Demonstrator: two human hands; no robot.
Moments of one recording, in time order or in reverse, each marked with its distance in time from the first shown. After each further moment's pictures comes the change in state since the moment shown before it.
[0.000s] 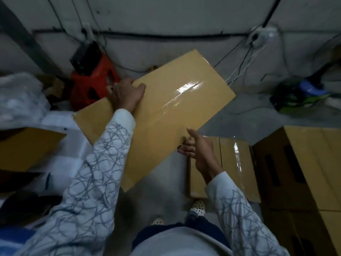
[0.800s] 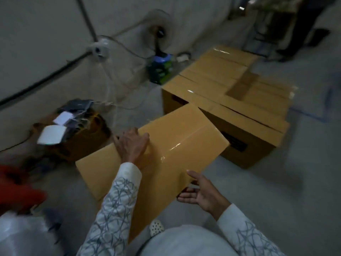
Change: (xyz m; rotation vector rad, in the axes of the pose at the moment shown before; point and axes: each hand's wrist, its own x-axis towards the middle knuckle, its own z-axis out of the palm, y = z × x) left_hand -0.390 0.050 0.062 0.173 -0.393 0.840; right_hand -0.294 0.235 -0.195 0.652 0.446 0.270
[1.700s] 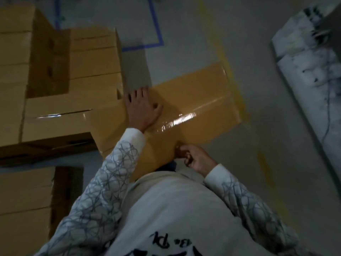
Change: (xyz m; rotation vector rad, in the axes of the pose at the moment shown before) left_hand -0.275 0.732 0.343 0.114 -0.390 1.160; right_hand -0.002 -0.137 -0.649 0.679 0.586 -0.015
